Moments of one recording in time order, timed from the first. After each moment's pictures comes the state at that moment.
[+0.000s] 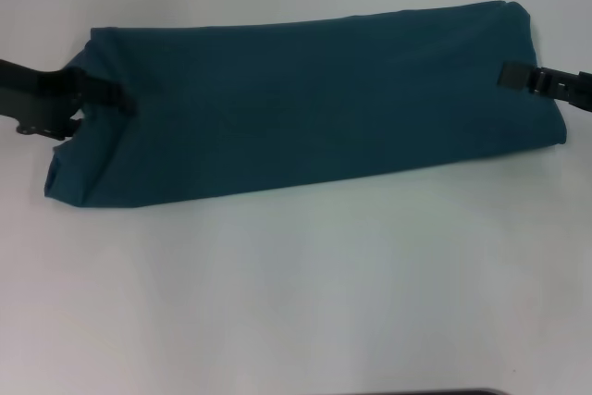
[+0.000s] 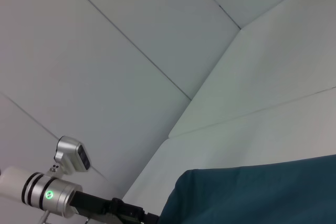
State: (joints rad) left arm -0.71 -1.95 -2.42 -0.72 -0.61 1.45 -2.77; right arm 0.38 2.00 -0.47 -0.62 -1.96 -1.73 1.83
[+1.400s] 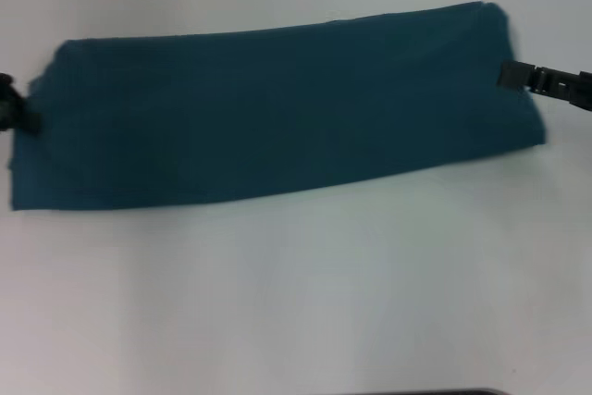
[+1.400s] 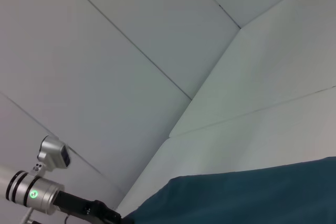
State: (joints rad) left arm -0.66 -1.91 -2.41 -0.87 -0.51 1.55 -2.76; right arm 0.38 2.00 -0.47 -0.62 -1.96 -1.74 1.84
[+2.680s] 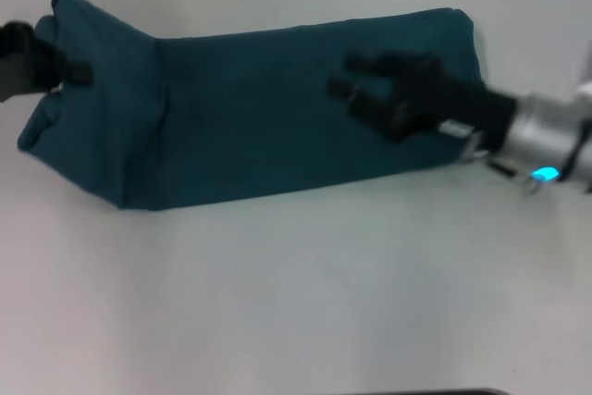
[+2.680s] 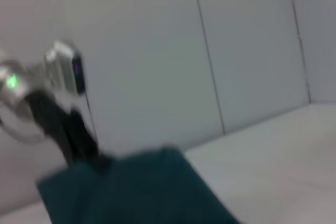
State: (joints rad) left arm -0.63 -1.91 -2.55 -0.88 -0.84 1.78 -2.64; right arm 0.58 2.10 -0.59 -0.16 -1.77 -1.40 0.85
